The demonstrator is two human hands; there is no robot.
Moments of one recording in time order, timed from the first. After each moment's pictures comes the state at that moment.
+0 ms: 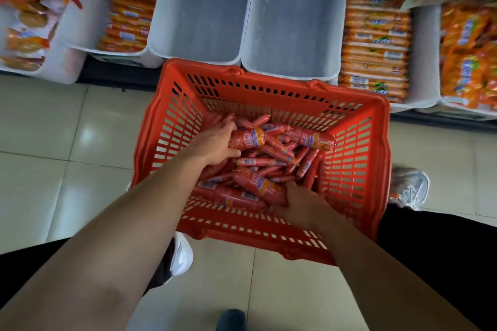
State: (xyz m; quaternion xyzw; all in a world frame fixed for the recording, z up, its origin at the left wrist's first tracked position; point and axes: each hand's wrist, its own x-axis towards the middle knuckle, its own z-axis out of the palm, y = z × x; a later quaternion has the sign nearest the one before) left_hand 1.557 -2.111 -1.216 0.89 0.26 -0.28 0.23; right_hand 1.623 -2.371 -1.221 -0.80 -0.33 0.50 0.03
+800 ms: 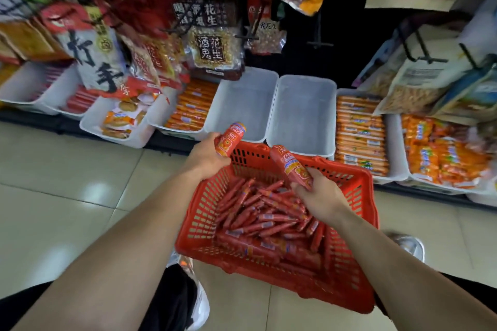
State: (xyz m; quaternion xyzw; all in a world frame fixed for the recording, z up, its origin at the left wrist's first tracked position) left_hand 1.534 -2.046 -1.058 0.82 0.44 -0.01 0.36; right_hand 1.670 -2.305 -1.062 -0.88 -0.28 0.29 0.25
